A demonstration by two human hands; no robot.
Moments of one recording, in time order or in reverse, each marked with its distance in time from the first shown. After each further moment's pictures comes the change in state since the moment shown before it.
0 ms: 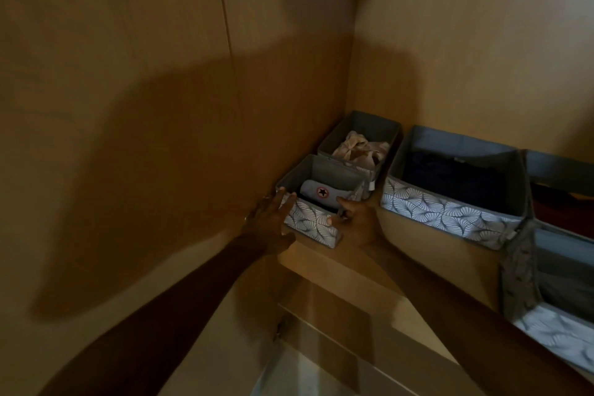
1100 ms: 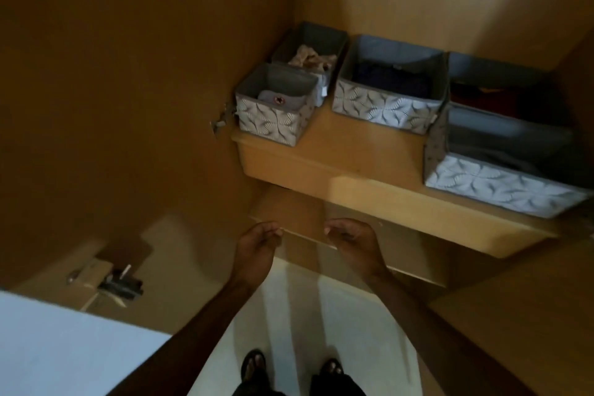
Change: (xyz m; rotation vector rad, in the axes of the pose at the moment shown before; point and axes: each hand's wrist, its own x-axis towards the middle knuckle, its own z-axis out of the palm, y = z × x) left_hand -0.238 0.085 0.104 -1.317 0.099 -0.383; right_hand -0.297 0.016 0.011 0.228 0.150 0.345
